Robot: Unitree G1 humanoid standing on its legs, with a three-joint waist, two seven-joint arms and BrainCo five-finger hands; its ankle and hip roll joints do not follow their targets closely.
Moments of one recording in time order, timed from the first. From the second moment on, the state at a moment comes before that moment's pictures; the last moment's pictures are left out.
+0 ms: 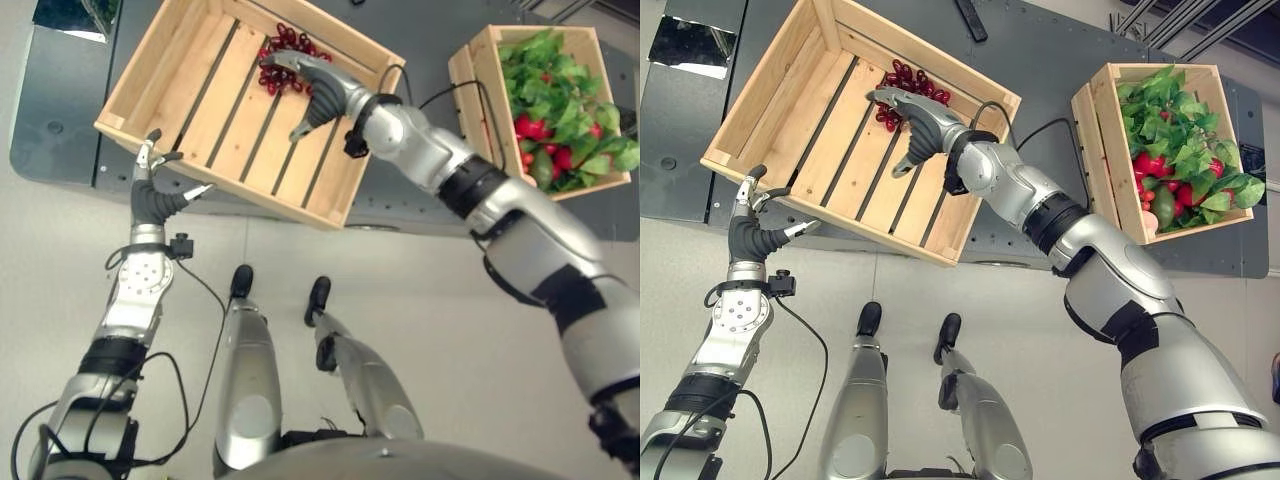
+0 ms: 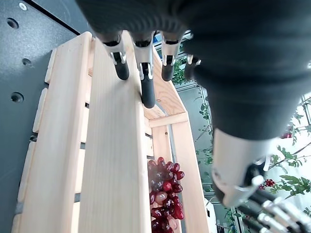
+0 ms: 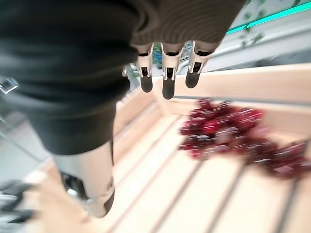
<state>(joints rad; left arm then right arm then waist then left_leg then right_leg) -0.30 0.64 -0.08 0.36 -0.17 -0.41 0.34 -1.44 -0.38 0.95 0.93 -0.14 -0.13 -0.08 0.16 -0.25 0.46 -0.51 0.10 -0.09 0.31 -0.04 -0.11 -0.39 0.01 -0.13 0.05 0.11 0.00</state>
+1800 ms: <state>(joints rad) -0.39 0.61 -0.22 0.20 -0.12 -0.46 0.35 -1.59 -0.49 0.77 1.26 0.07 -0.04 -0.23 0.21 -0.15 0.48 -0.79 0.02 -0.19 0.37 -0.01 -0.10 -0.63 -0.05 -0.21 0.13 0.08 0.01</state>
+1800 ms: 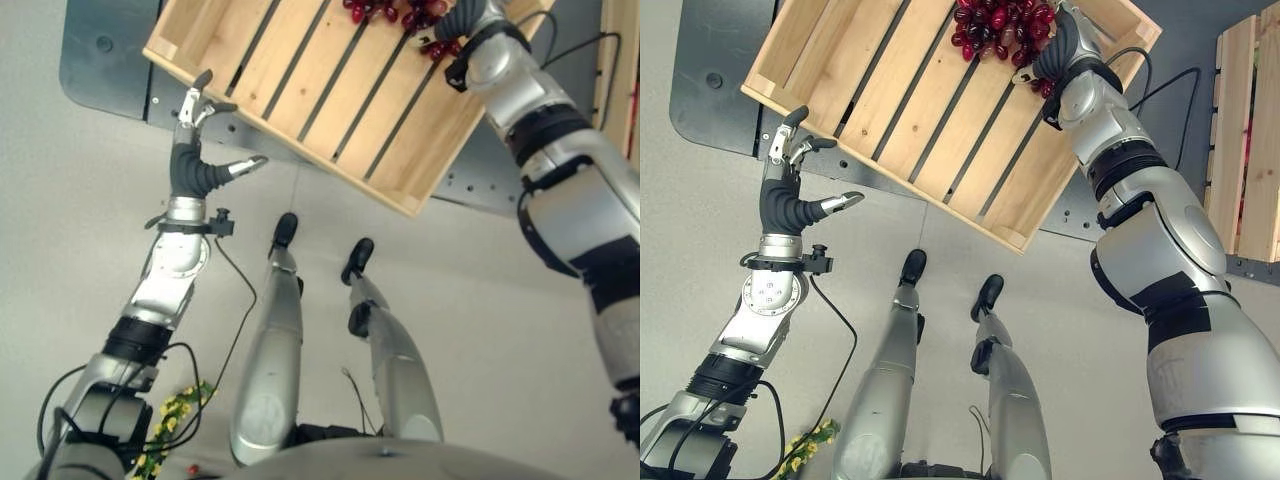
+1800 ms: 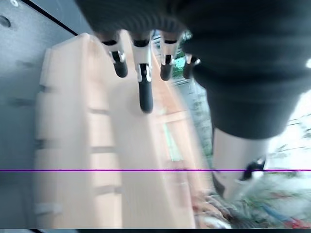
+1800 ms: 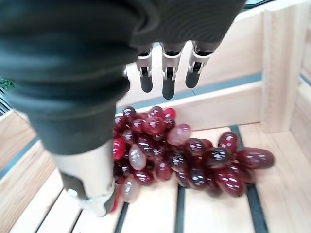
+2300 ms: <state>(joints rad) -0.37 0.61 -0.22 0.18 -0.12 -0.47 0.37 -1.59 -0.48 0.80 1.26 0.11 -0.04 -0.23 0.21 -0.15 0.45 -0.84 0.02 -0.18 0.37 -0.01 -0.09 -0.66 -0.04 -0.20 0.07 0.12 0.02</state>
